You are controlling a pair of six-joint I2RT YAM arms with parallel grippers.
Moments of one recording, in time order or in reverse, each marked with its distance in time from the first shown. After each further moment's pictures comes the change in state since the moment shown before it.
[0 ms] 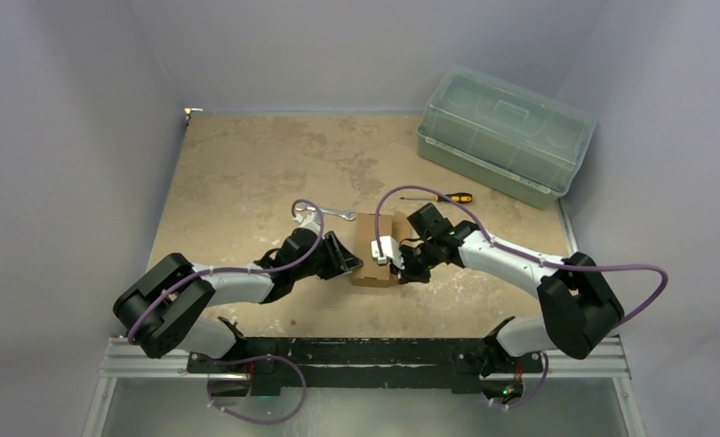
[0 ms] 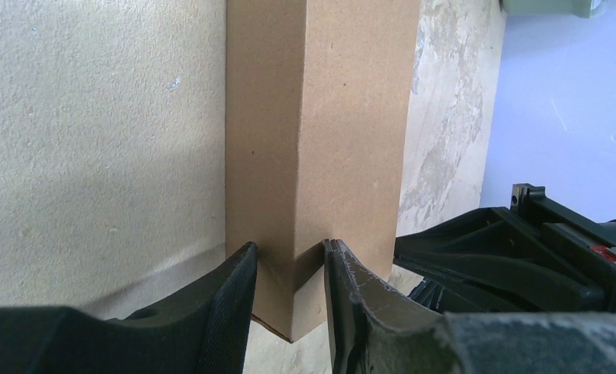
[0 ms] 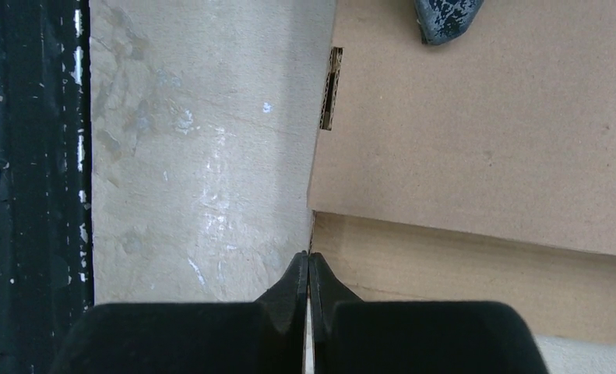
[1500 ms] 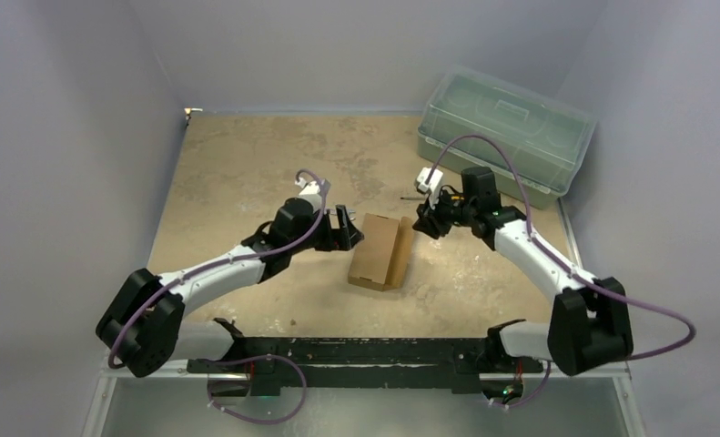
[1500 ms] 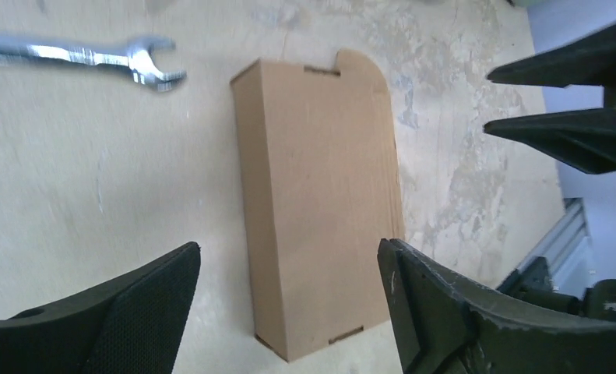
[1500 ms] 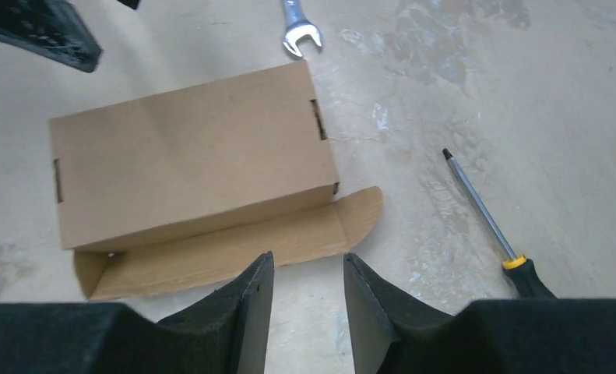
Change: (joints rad) left arm 0.084 -0.138 0.198 -0.315 -0.011 0.381; right arm -0.358 -0.154 0.035 0.248 -0.044 0.323
